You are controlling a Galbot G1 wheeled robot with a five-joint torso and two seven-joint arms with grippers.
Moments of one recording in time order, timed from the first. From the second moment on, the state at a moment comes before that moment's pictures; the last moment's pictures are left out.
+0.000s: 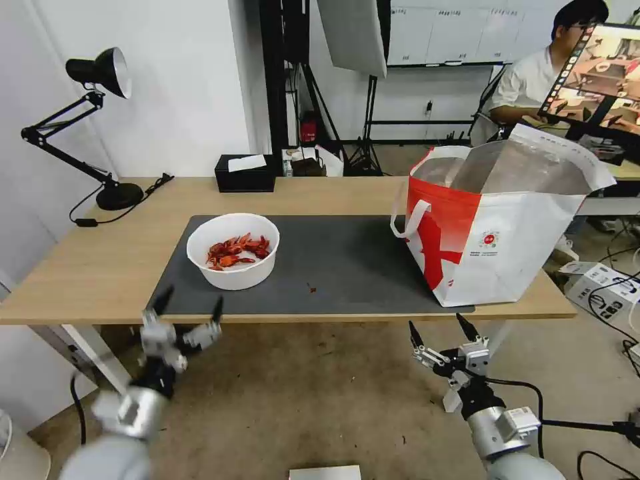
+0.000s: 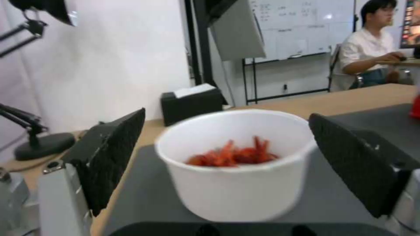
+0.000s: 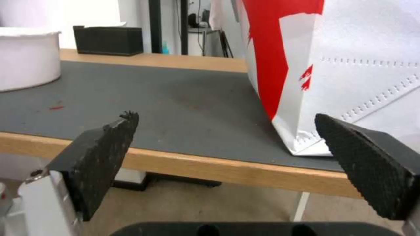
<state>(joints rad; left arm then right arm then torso) 1.61 -0.97 -0.64 -2.15 -0.42 -0.14 -0.09 -1.67 0.98 0.38 2.09 0.35 0.21 0.24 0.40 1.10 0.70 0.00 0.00</state>
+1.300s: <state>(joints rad) 0.77 -0.62 -0.32 -1.79 -1.60 0.75 -0.42 -1.67 0.98 0.38 2.09 0.35 0.21 0.24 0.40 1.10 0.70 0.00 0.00</state>
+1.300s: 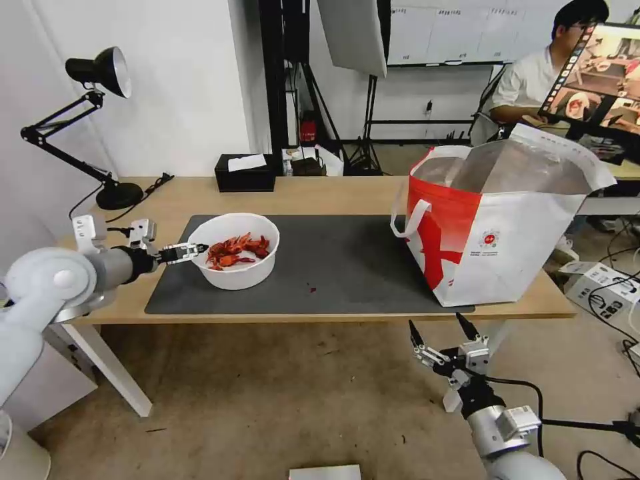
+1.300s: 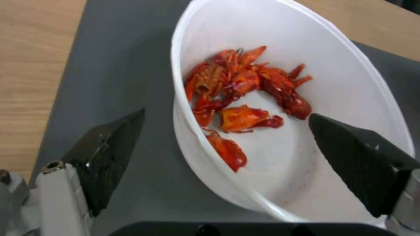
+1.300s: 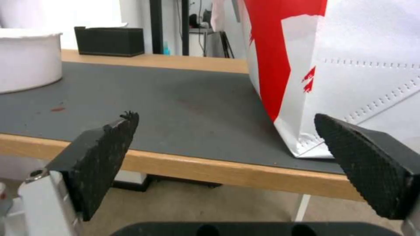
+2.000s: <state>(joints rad) 0.58 -0.71 -0.12 -1.67 -1.76 0.74 -0.78 -1.67 0.98 0.38 2.09 0.35 0.21 0.24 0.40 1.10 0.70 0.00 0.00</state>
